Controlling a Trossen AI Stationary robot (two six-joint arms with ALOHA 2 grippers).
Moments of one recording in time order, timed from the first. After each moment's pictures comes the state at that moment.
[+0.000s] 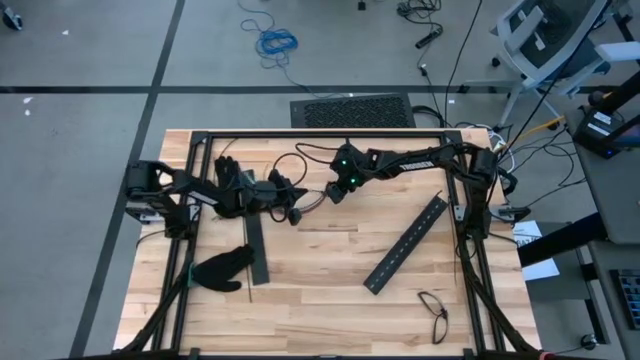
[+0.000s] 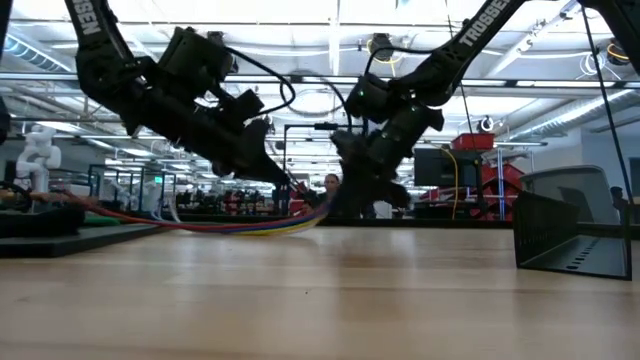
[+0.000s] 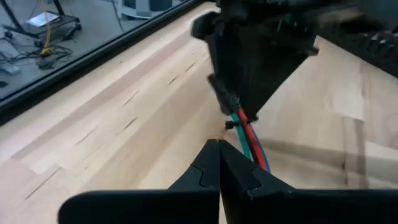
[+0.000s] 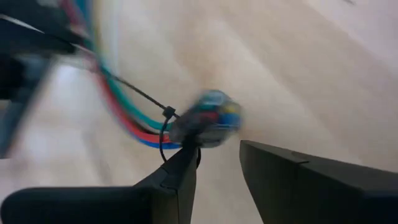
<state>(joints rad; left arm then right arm) 0.16 1.61 0.47 0.76 -0.26 -0.13 -0.39 1.91 1.11 -0.15 -0.28 0.48</state>
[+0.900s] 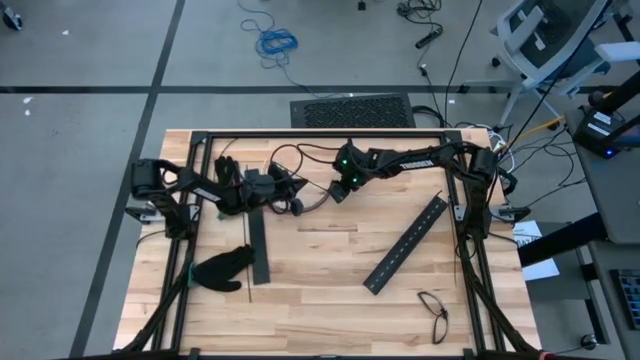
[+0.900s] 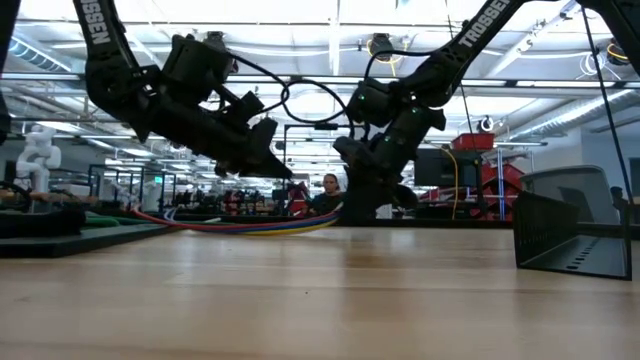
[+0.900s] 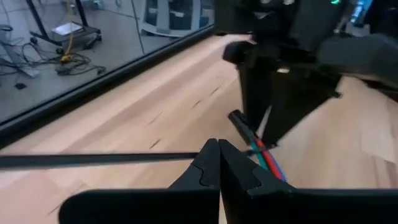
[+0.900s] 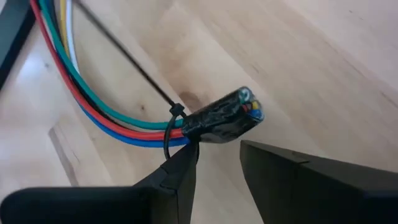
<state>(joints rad) 0.23 1.65 0.47 0.88 -0.27 -0.15 -0.40 1.91 1.12 -0.20 -0.24 0.46</state>
